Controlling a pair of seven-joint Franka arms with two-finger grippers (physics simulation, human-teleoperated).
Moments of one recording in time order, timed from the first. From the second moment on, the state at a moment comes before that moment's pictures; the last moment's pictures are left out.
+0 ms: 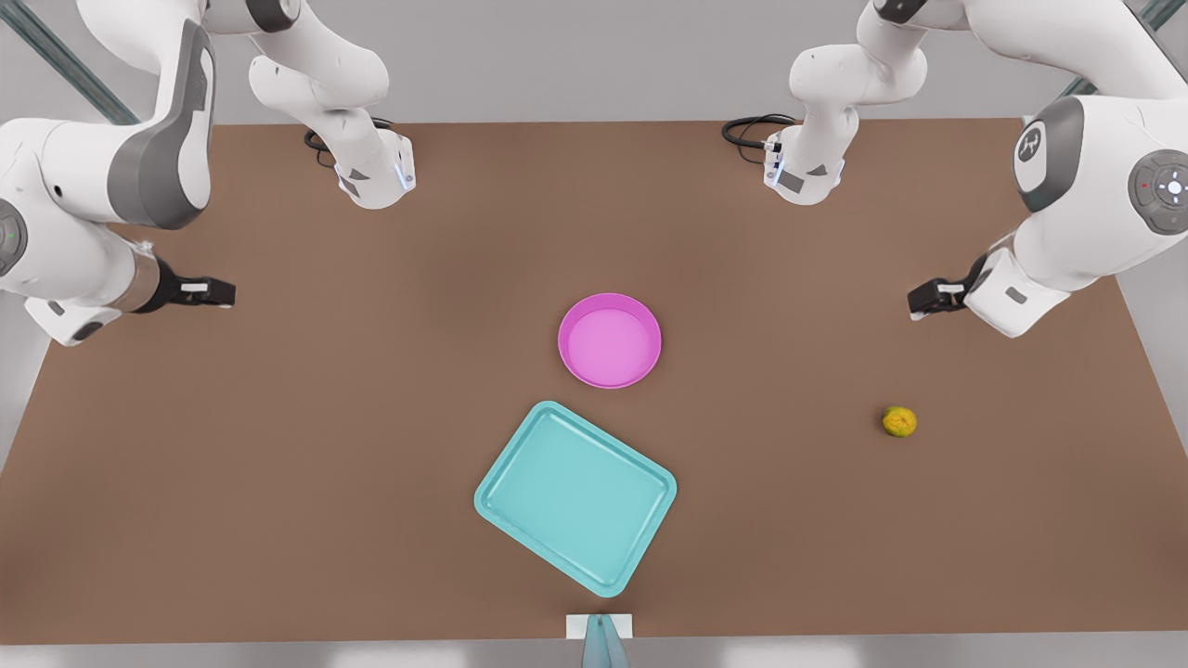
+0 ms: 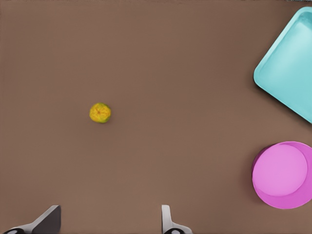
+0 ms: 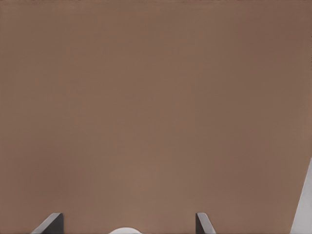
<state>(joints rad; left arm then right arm) 0.02 0.20 -0.11 -1.30 0.02 1.39 -0.11 0.06 0.19 -0.08 -1.35 -0.10 1.28 -0.05</state>
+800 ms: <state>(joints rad) 0.16 0.63 -0.03 -1.70 0.07 2.23 0.06 0.07 0.23 -0.08 -1.36 -0.11 1.33 -0.07</state>
